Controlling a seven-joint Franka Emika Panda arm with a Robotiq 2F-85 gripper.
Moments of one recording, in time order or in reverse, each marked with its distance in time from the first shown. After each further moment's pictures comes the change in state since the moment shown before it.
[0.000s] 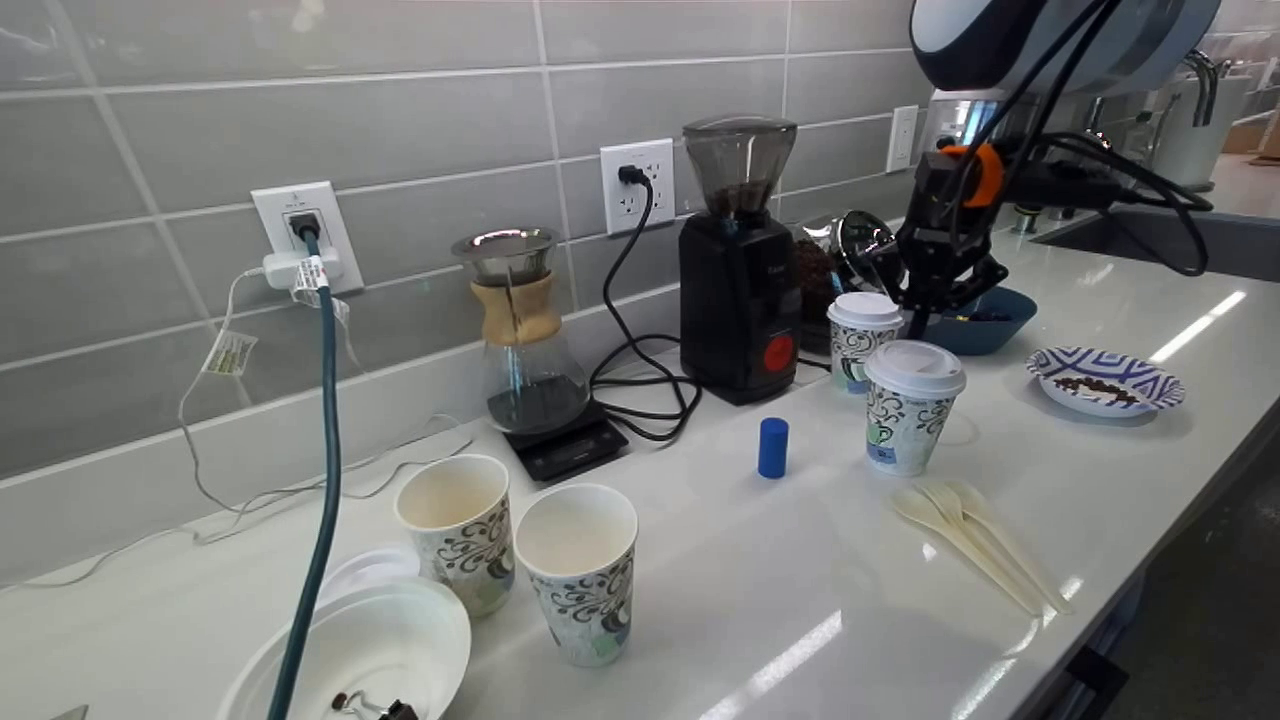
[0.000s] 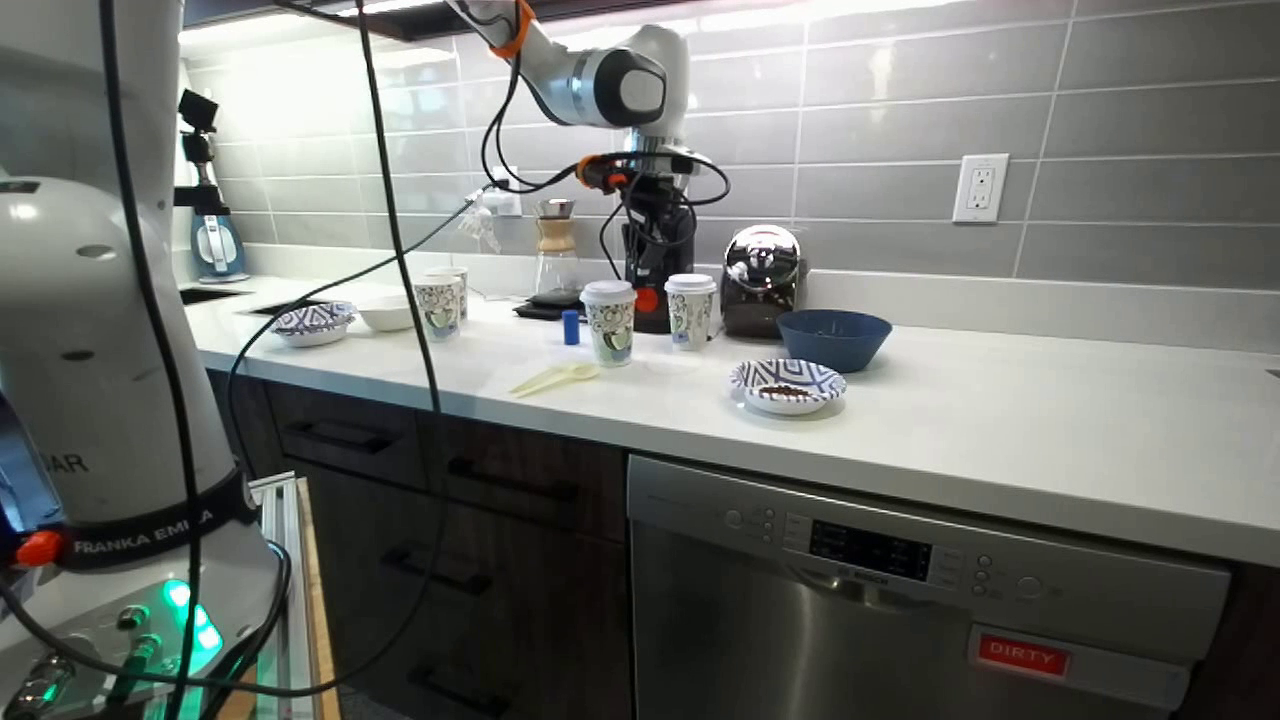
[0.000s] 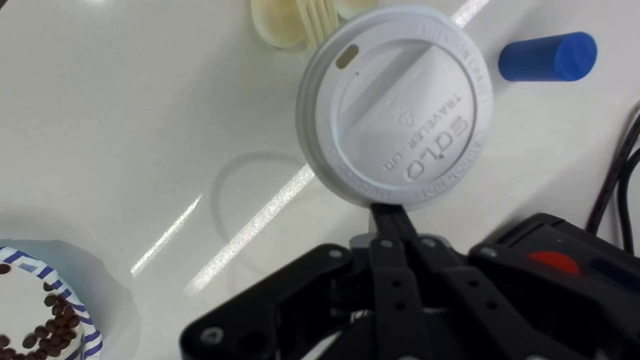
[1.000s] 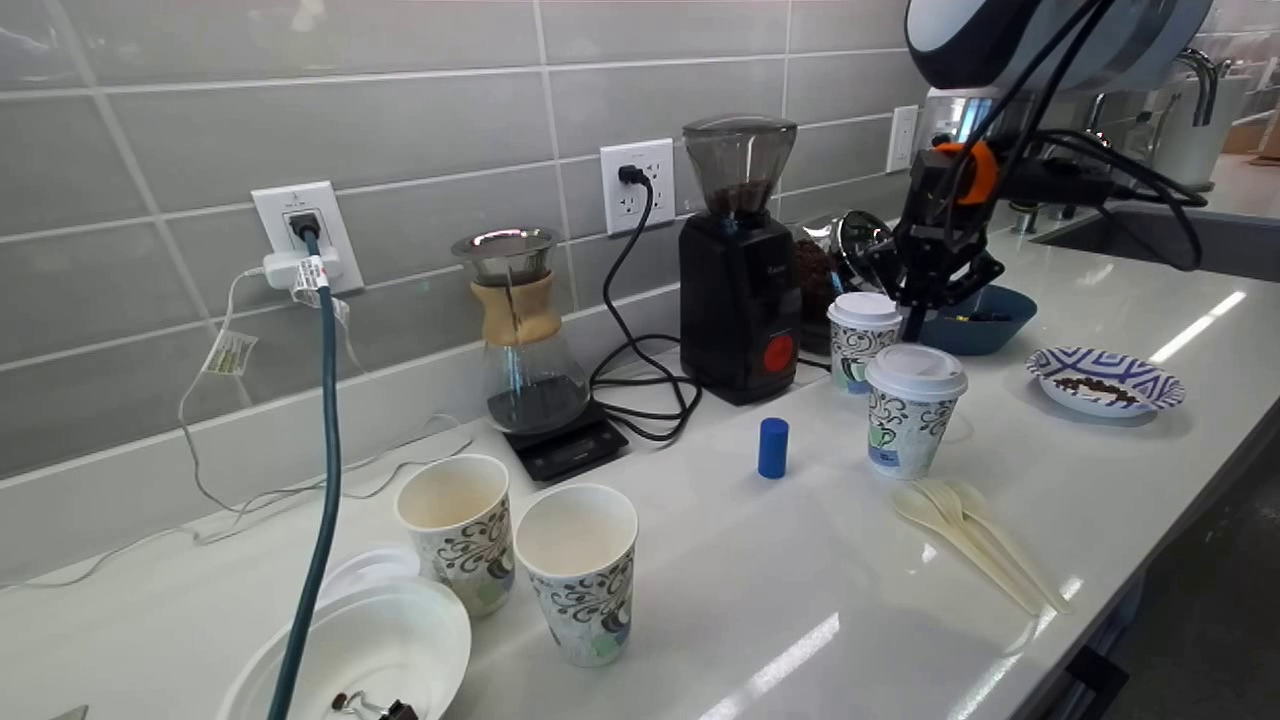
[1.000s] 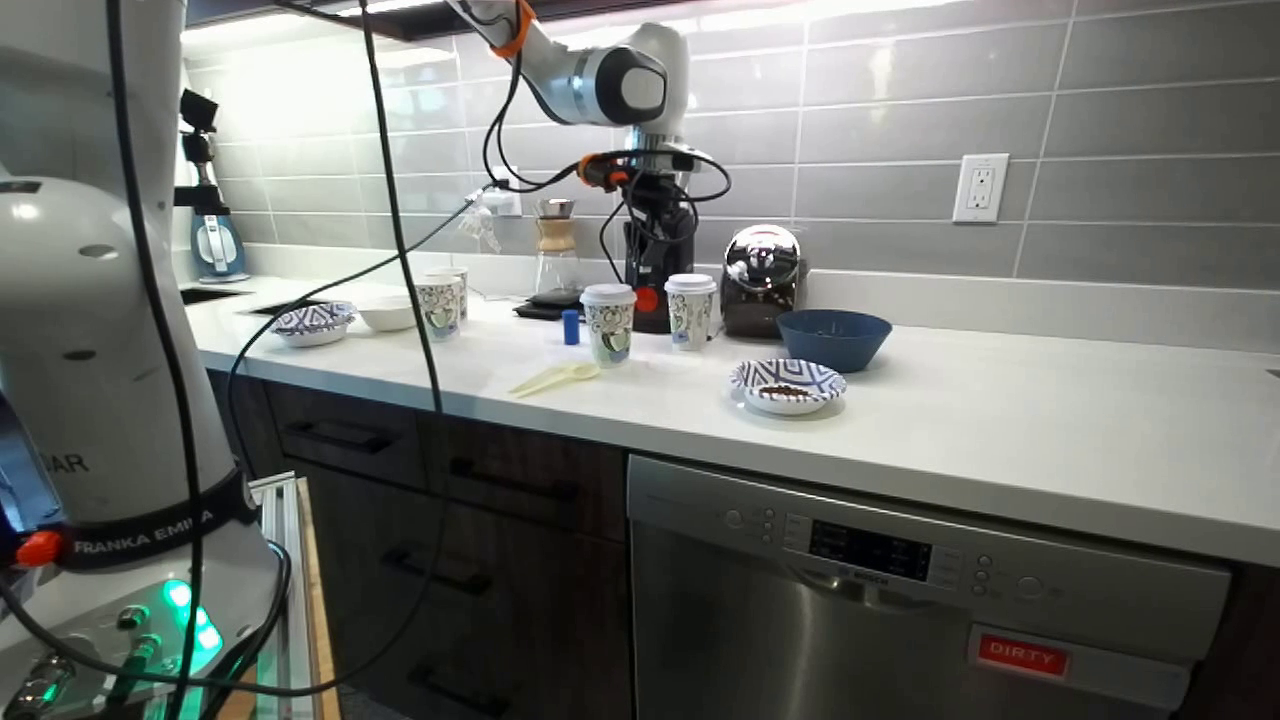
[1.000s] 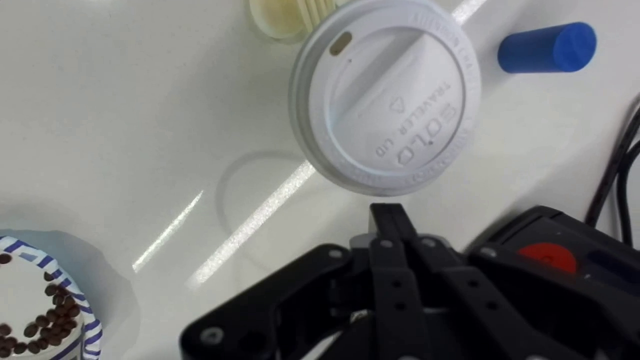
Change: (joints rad) arm 0.008 0.006 -0.004 0.017 -0.010 -0.001 0.009
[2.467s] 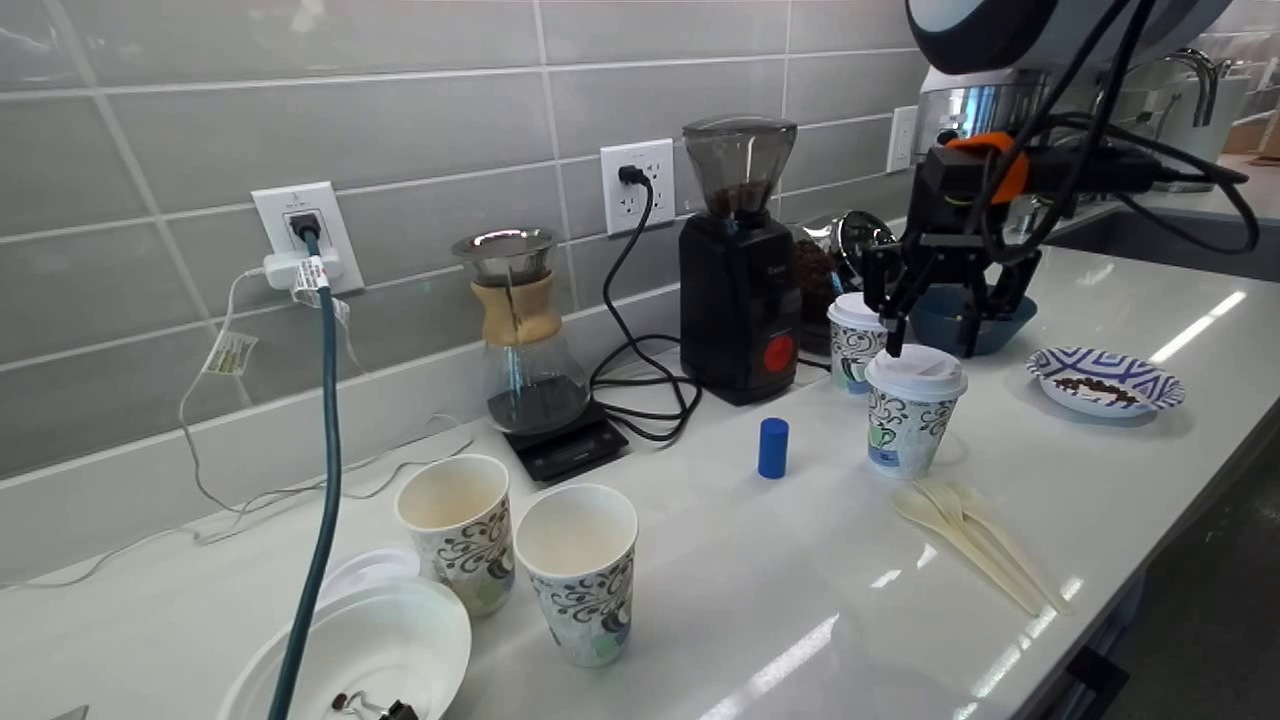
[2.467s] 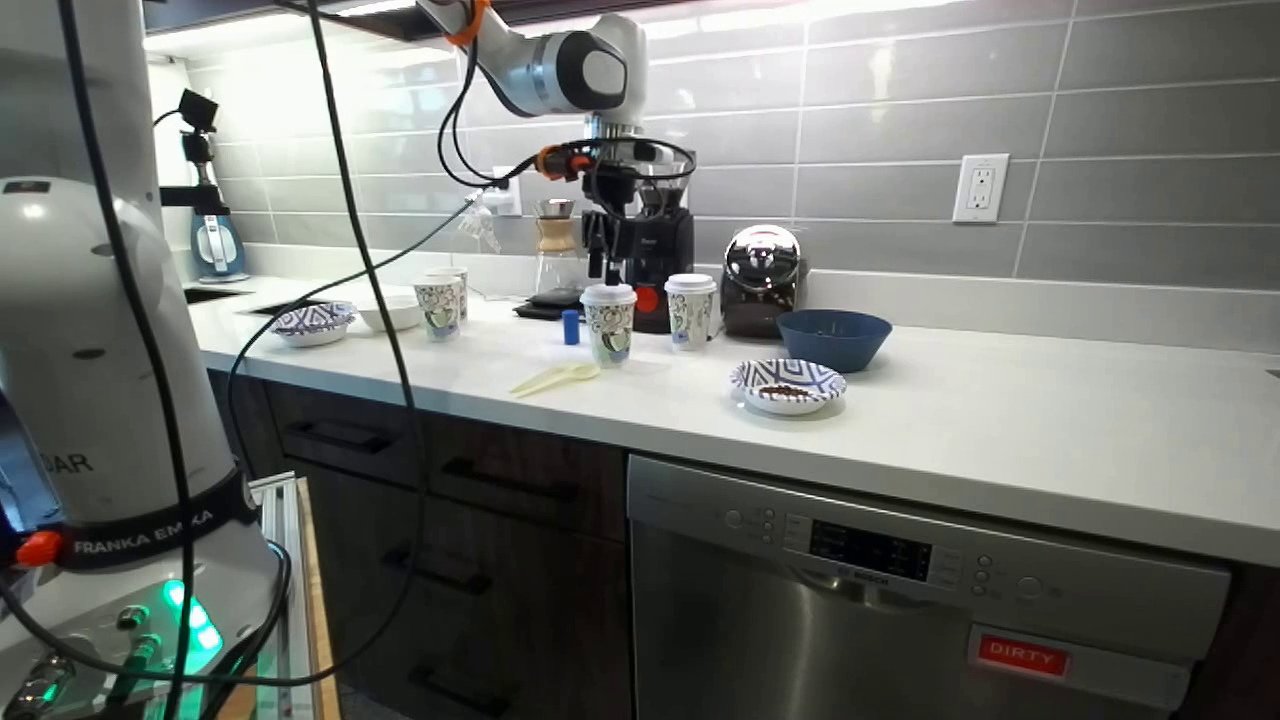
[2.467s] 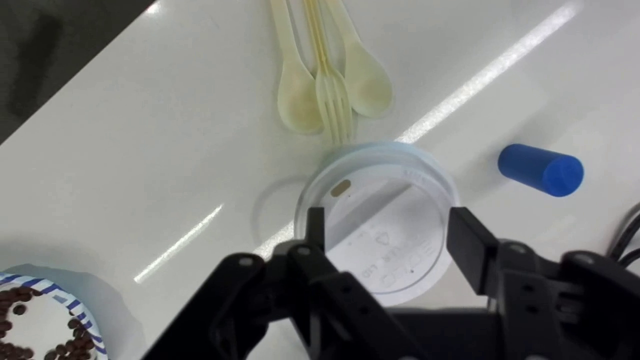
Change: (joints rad) arm 0.043 -0.126 0.019 -0.135 -0.061 -0.061 -0.002
